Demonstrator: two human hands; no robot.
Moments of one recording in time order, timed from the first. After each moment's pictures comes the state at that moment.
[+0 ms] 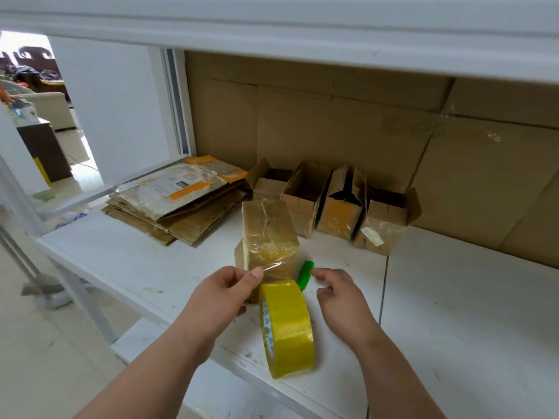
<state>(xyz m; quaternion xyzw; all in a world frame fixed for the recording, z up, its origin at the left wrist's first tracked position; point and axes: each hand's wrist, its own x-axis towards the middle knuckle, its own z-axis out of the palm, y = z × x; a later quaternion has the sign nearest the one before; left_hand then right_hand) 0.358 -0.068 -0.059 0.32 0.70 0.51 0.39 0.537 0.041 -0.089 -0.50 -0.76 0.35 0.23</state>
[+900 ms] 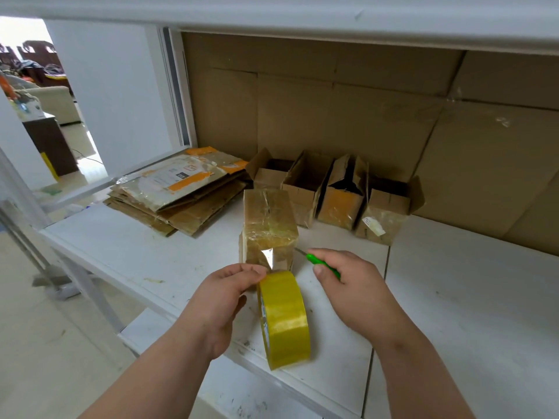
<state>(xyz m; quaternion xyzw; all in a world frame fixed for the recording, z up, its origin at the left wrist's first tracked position) 0.373 -0.065 -0.063 0.21 0.61 0.59 0.49 0.554 0.018 -0.039 -0.43 -0.82 0.29 0.24</state>
